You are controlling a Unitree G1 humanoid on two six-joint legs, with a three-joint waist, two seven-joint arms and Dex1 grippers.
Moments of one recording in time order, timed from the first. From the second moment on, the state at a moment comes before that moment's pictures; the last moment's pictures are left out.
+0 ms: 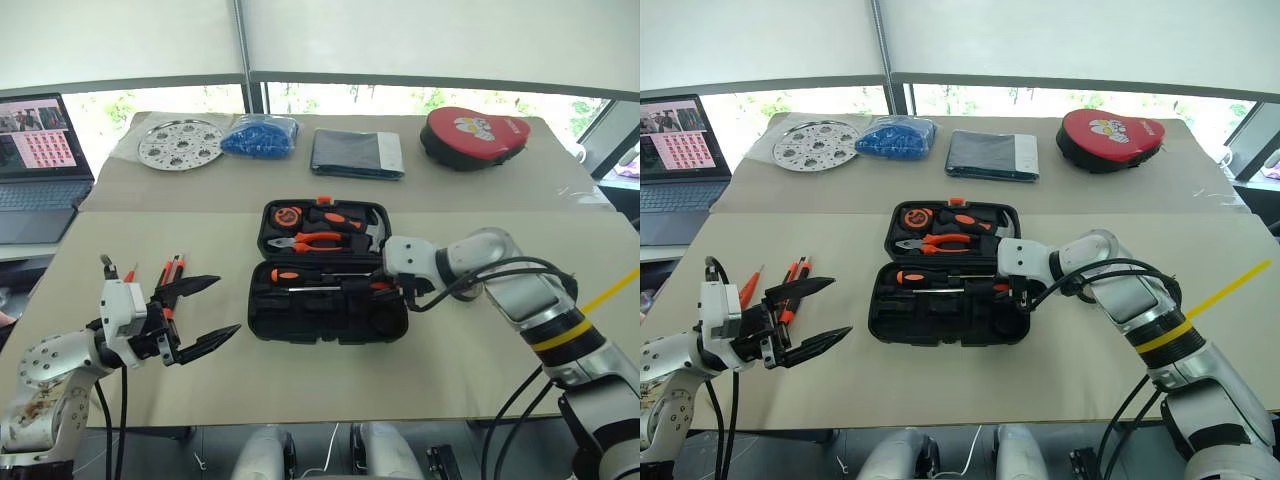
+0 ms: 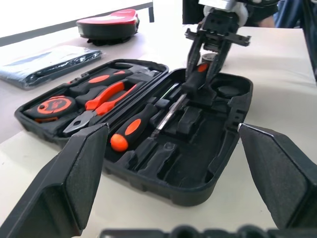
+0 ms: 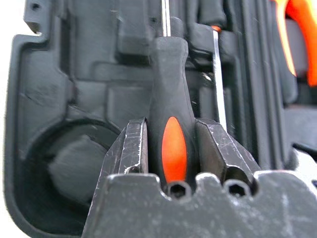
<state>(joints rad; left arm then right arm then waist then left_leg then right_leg) 0.13 0.68 0.33 -0.29 -0.60 0.10 -1.16 -0.70 -0.73 0.44 0.03 0.06 0.33 1.18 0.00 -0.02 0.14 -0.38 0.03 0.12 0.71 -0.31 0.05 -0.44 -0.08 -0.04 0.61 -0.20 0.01</state>
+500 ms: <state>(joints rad) 0.11 0.68 0.30 -0.31 -0.61 0.11 -1.15 -0.75 -0.67 0.44 0.13 -0.01 0.36 1.22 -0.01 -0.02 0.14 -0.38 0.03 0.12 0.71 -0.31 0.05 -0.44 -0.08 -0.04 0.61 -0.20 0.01</state>
